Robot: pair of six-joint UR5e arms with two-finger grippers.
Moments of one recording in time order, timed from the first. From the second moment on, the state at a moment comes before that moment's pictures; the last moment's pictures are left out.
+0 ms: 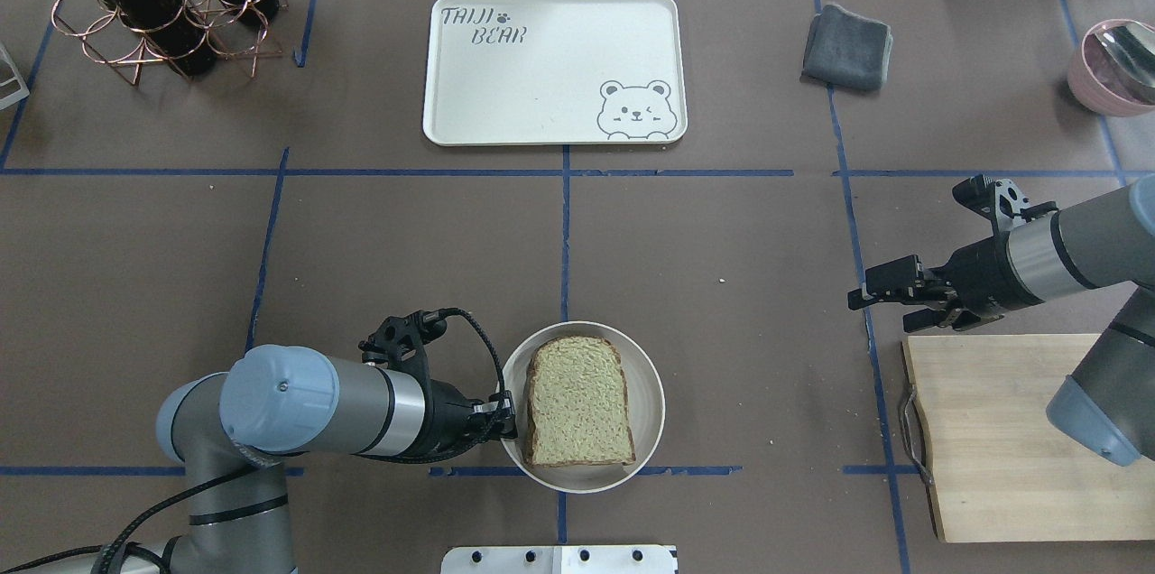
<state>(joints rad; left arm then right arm) -0.27 -1.95 -1.76 -2.32 -1.82 -1.80 0.77 -1.62 1.74 -0.58 2.31 1.46</state>
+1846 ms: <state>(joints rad) -0.62 -2.49 -1.11 -2.19 -1.63 -2.41 0.80 -1.64 1.78 -0.58 2.34 1.46</state>
